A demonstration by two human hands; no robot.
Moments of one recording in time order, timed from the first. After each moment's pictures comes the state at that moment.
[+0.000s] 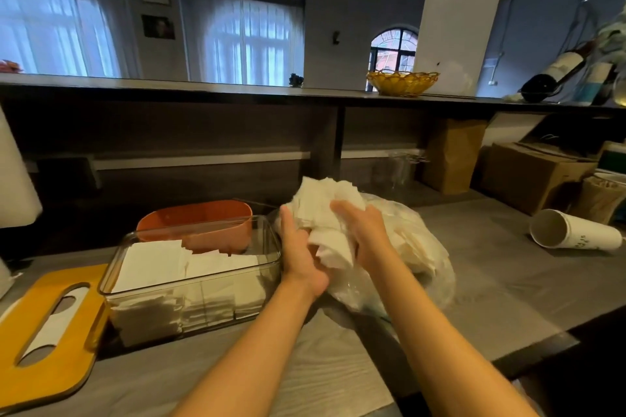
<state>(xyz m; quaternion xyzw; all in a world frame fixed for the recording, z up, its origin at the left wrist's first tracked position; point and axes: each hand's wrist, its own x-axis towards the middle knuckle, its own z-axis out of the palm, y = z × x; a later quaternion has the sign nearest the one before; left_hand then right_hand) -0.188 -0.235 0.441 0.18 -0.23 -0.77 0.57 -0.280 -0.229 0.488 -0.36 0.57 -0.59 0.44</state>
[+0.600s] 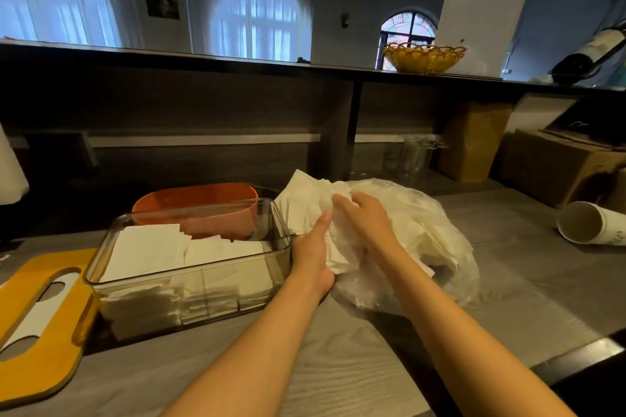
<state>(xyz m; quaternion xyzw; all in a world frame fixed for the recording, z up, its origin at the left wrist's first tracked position) -0.194 -0.271 0.404 0.32 -0.23 -0.72 0.57 -0.280 -0.268 0.452 -0.54 0.68 -0.45 0.21</state>
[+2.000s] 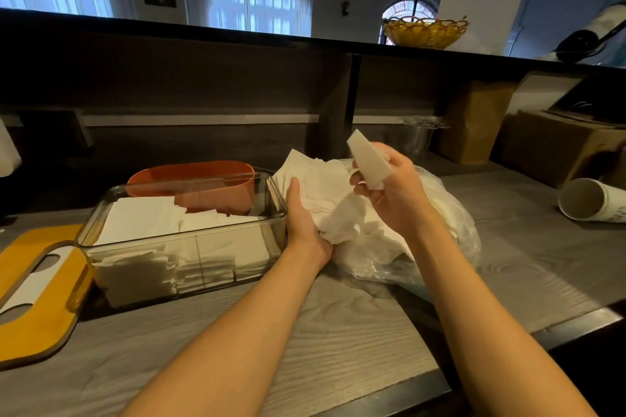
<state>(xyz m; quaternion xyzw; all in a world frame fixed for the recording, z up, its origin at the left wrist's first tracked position) -0.192 -0.266 0.406 0.23 -0.18 -0.75 0.59 -0.309 -0.234 0.472 -0.54 0.37 -0.63 0.42</state>
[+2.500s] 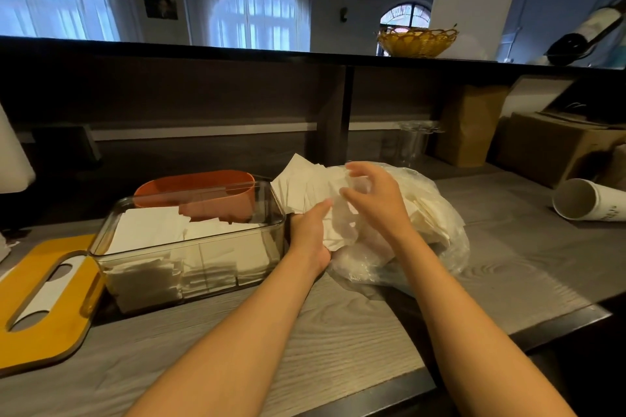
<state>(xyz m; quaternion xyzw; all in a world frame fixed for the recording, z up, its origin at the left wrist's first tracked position) -0.196 -0.263 0.405 0.33 -0.25 -0.70 0.58 -0.312 -0.252 0.447 -0.64 0.58 -0.49 0.10</state>
